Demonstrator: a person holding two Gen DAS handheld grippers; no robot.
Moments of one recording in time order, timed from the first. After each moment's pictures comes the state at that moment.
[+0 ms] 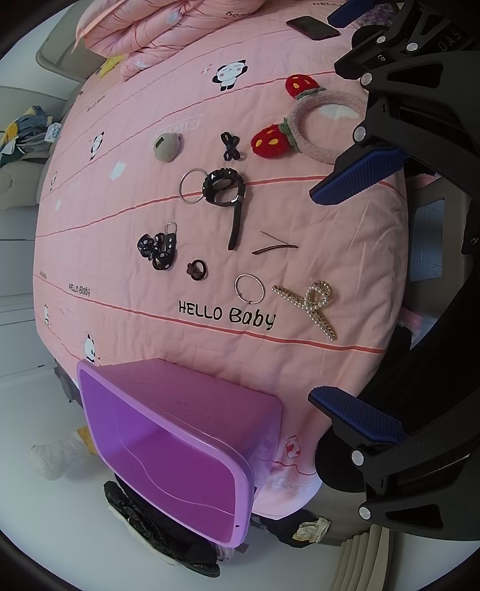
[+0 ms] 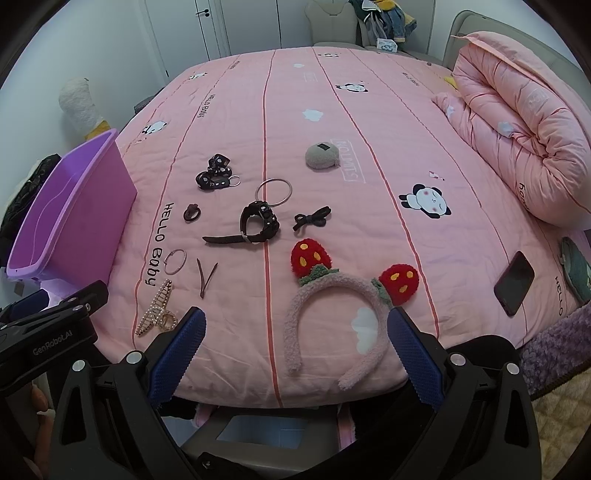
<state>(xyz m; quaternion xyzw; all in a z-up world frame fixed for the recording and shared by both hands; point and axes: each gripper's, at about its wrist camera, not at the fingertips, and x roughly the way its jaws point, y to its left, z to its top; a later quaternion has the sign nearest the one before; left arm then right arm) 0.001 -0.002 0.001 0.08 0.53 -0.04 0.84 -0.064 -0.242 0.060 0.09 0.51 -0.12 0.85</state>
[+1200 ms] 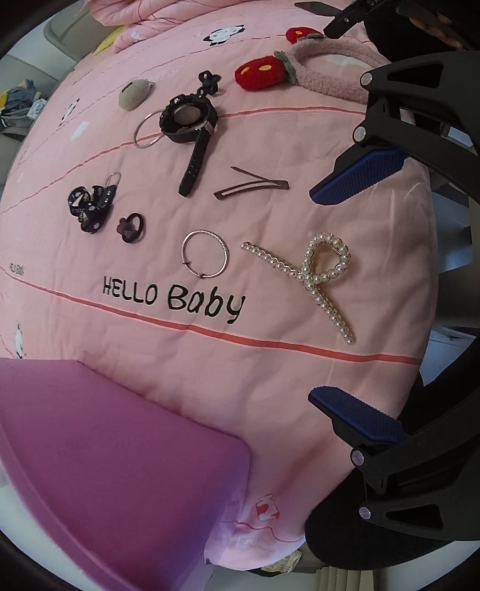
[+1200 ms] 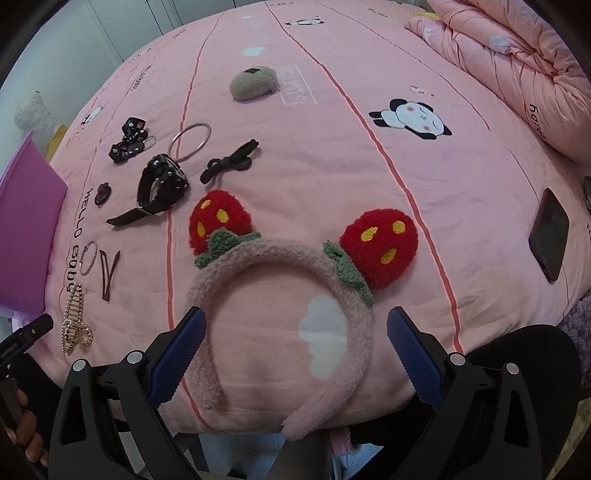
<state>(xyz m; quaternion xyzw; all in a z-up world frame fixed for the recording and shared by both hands) 0.059 0.044 -0.139 0.03 0.60 -0.05 0.79 -0.040 -0.337 -0.074 0.16 0.56 -0.16 0.80</state>
